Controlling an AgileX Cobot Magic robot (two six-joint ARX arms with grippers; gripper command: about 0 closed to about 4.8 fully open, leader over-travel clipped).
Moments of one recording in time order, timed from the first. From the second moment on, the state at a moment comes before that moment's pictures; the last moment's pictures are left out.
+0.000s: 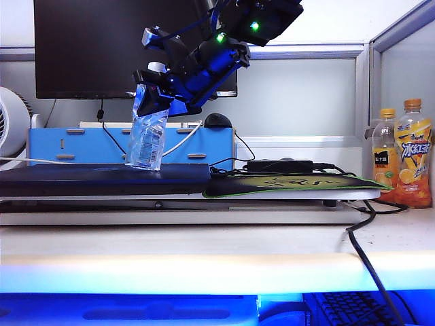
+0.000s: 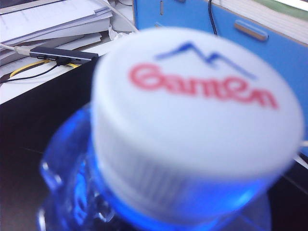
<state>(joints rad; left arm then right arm) 0.05 0.00 0.01 -0.15 0.07 -0.04 0.63 2.12 1.77 -0.01 -0.28 -0.11</state>
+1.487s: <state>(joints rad) 0.05 0.00 0.01 -0.15 0.07 -0.04 0.63 1.44 1.77 -0.01 -0.13 -0.16</state>
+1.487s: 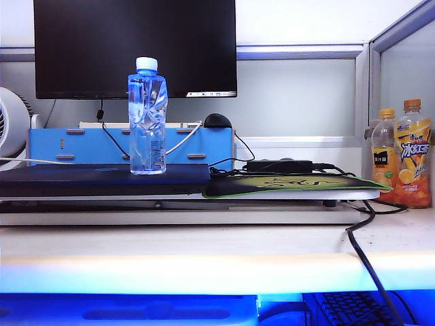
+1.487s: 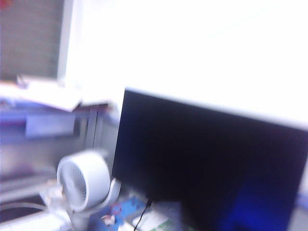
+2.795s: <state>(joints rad) 0.05 0.00 0.01 -0.15 0.07 -0.04 0.63 0.59 1.36 -0.36 0.45 -0.51</state>
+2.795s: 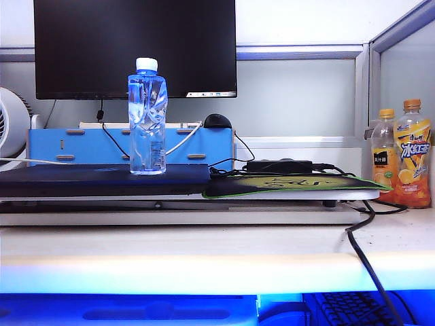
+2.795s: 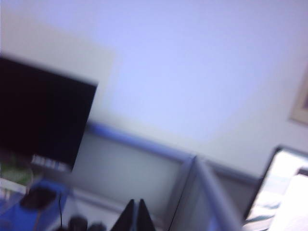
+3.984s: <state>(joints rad) 0.05 0.00 0.01 -0.15 0.07 -0.04 0.08 0.06 0.18 -0.08 0.07 0.08</state>
